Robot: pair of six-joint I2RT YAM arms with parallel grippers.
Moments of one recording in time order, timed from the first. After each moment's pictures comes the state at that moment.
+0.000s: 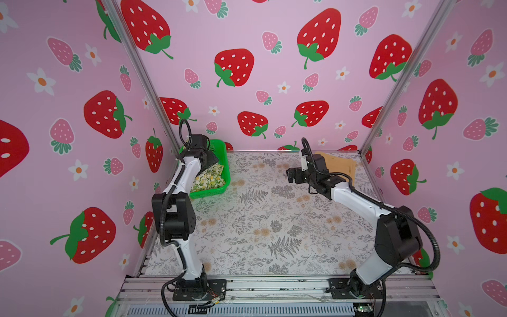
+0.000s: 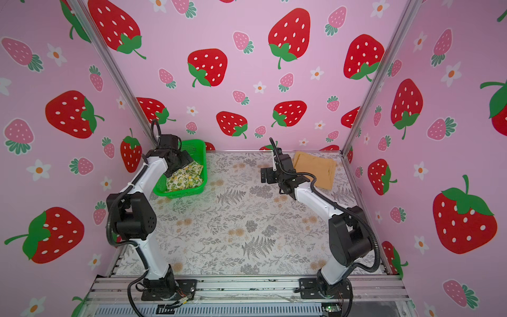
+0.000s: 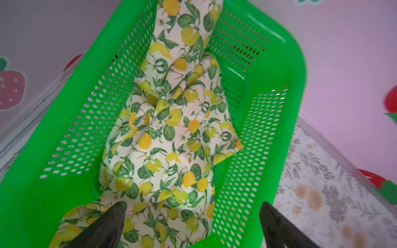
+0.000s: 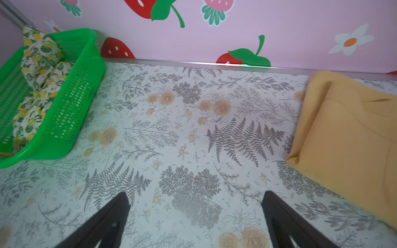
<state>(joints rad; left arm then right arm) 0.03 1.98 1.82 -0.79 -0.18 -0.61 0.57 1.63 1.22 -0.16 0.06 0.24</state>
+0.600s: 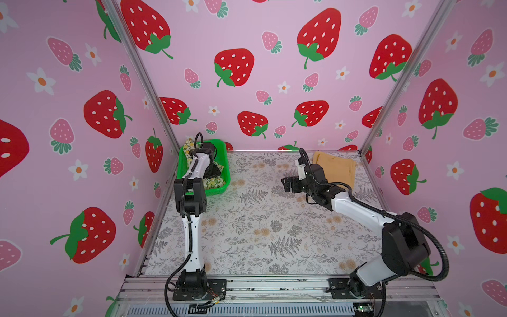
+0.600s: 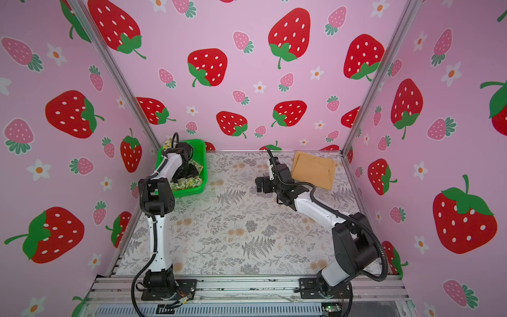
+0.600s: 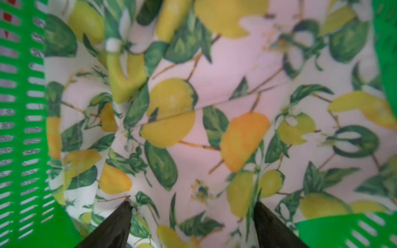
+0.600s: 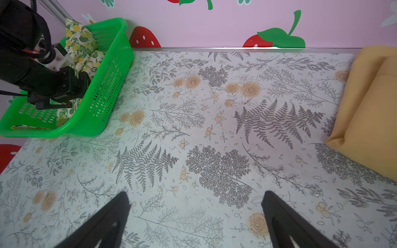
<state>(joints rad) 0.04 2.47 2.22 -1.11 -0.22 -0.47 0.64 1.56 1.07 -0.07 0.00 0.30</state>
